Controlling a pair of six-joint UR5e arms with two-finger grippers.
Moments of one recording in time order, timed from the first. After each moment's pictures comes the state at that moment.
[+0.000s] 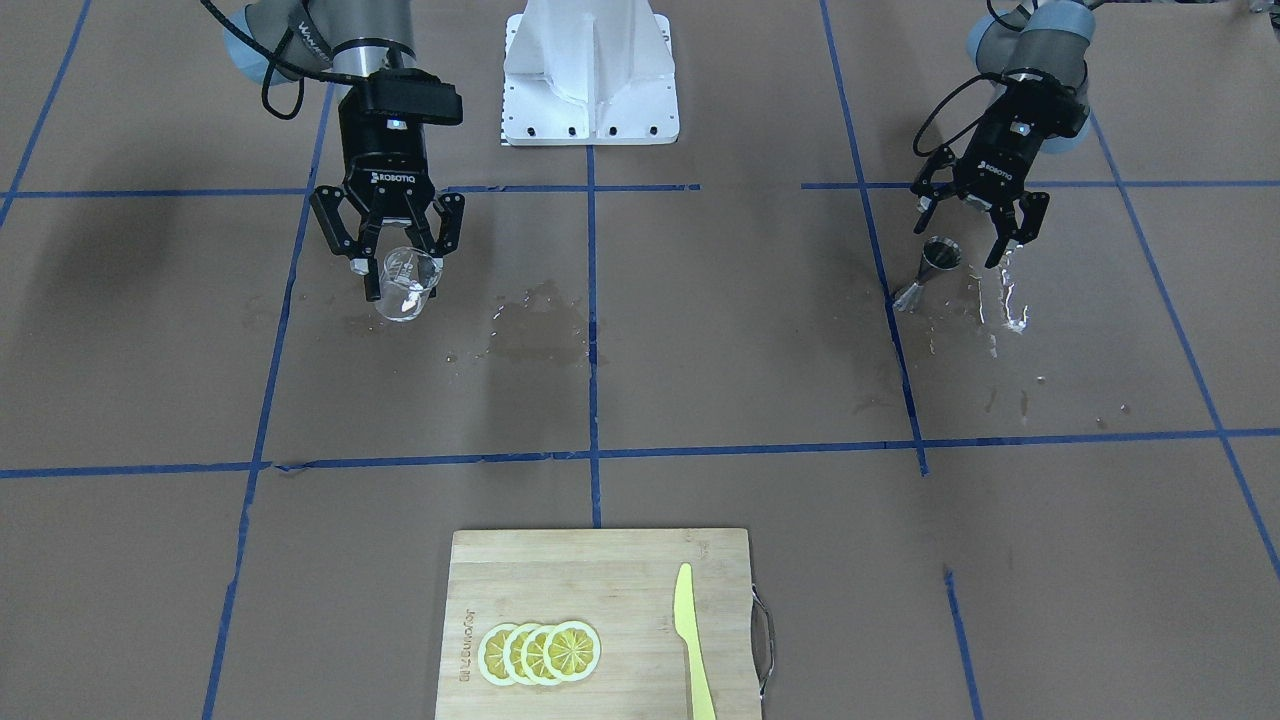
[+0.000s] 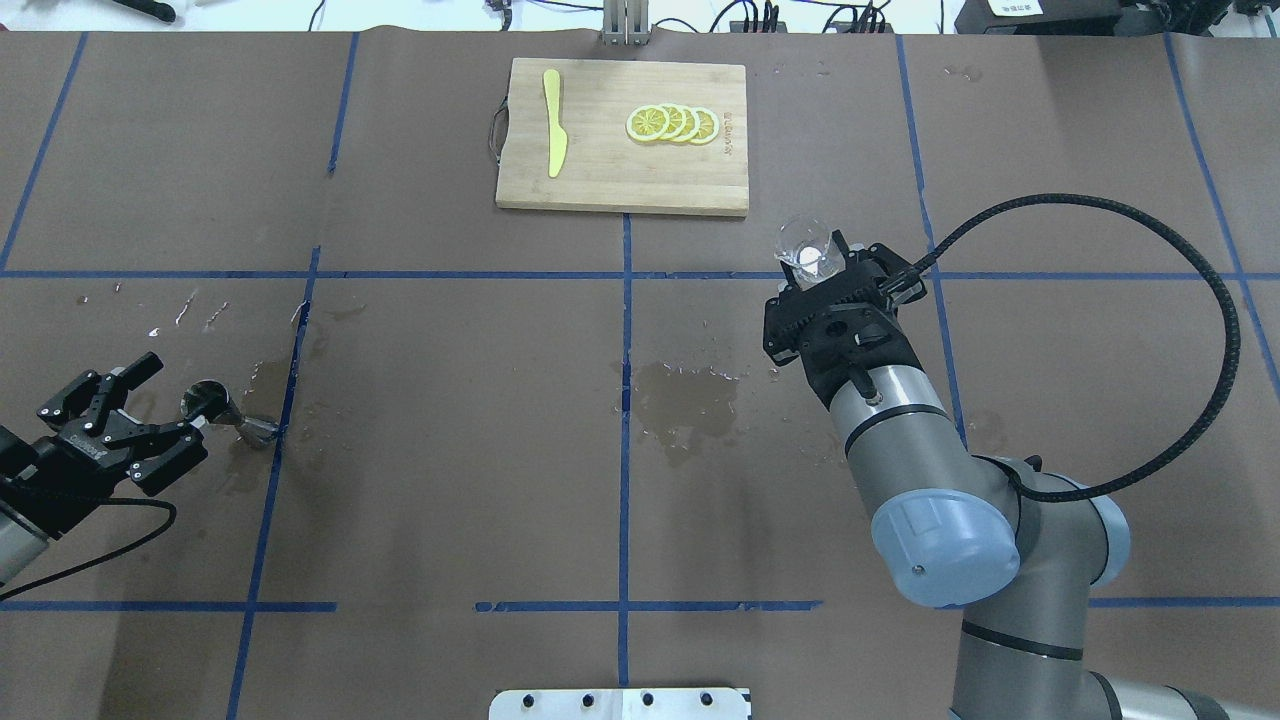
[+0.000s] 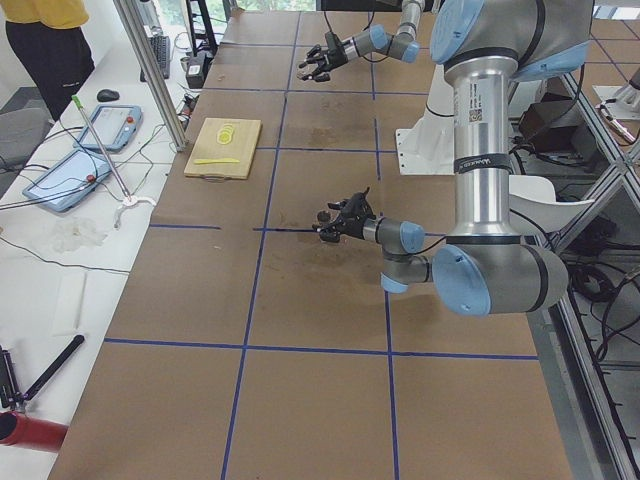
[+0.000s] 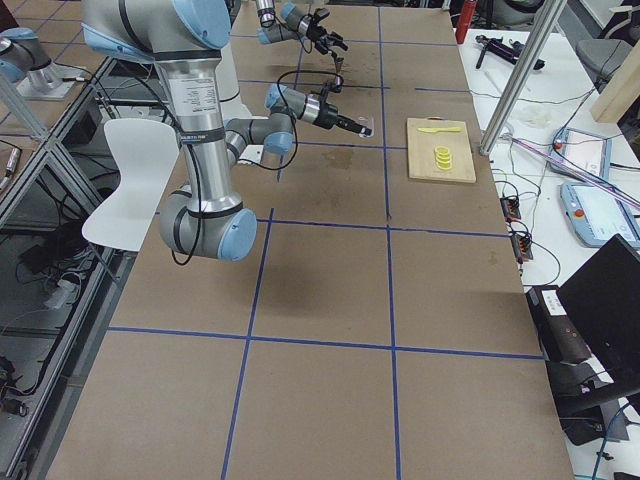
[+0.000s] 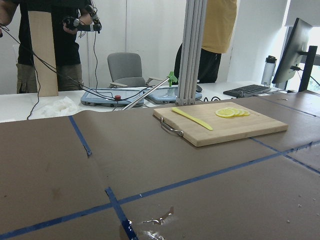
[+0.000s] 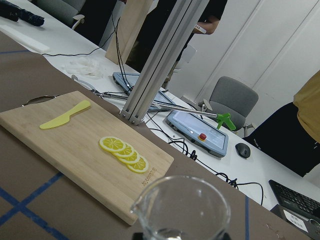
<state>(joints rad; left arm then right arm) -0.27 -1.39 -1.61 -3.50 -0.86 -0.62 0.30 -1.30 1.96 -1.06 0.69 0.56</state>
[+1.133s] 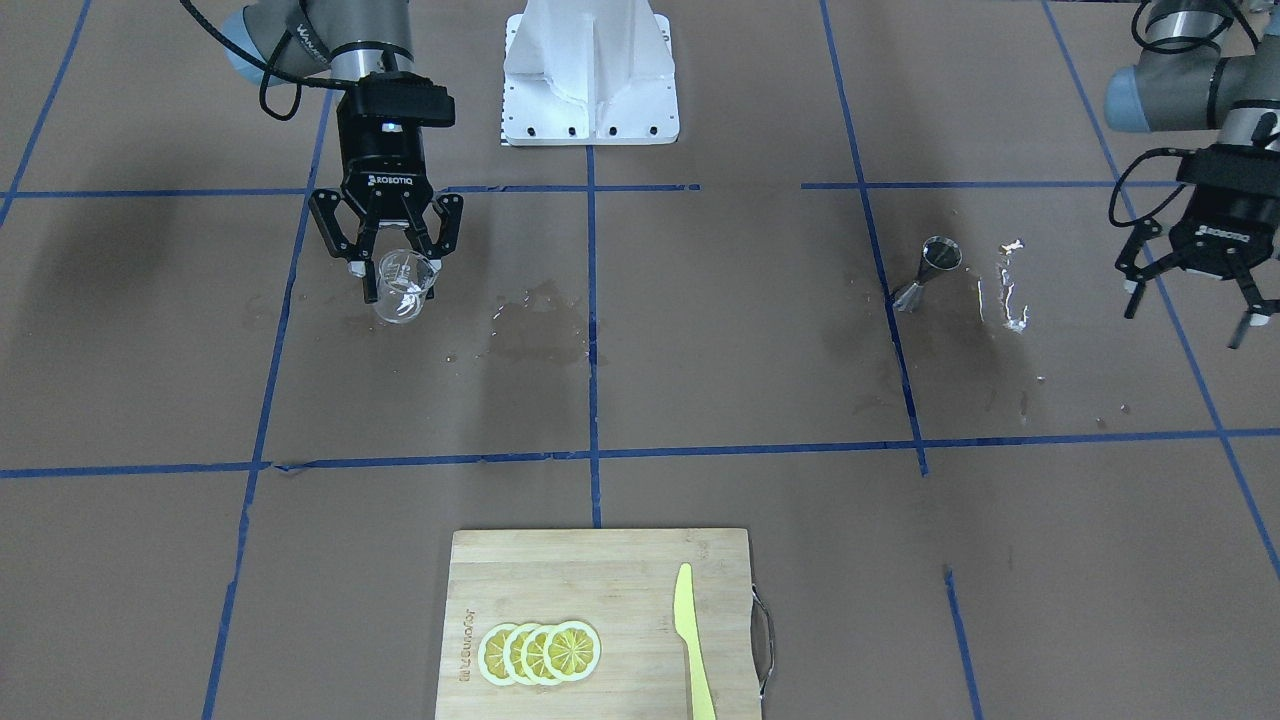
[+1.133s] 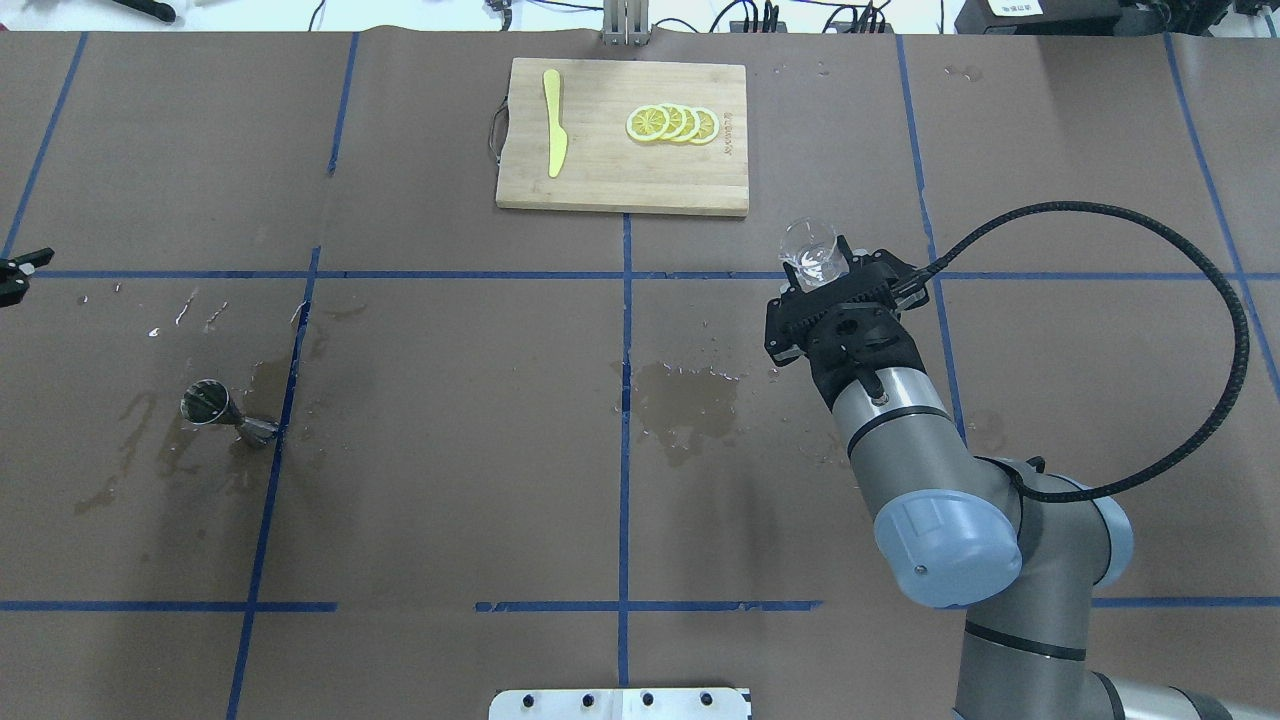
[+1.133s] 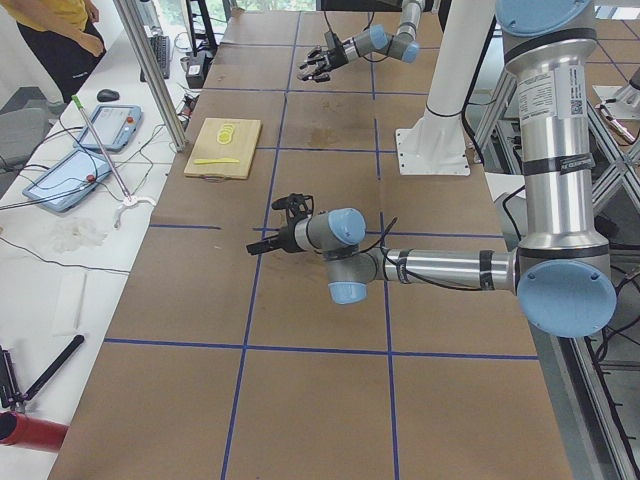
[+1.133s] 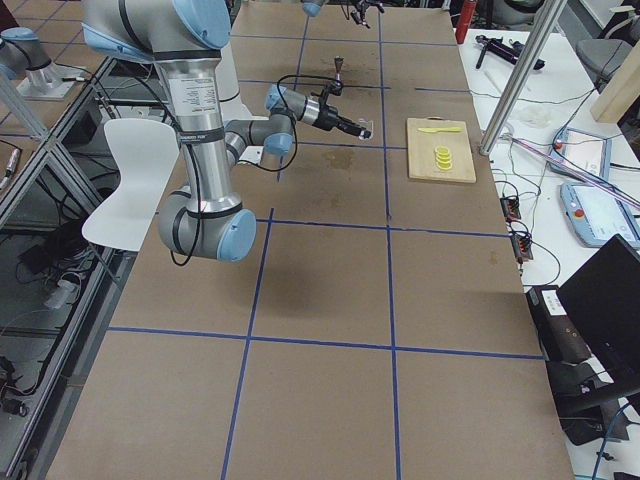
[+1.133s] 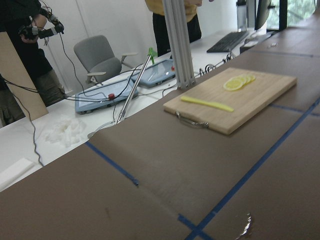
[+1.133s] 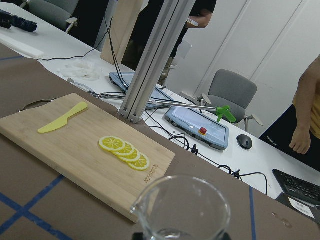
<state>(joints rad) -1.12 -1.44 -1.63 -2.85 -1.79 0.02 0.30 -1.30 1.96 -1.06 0.71 0.66</state>
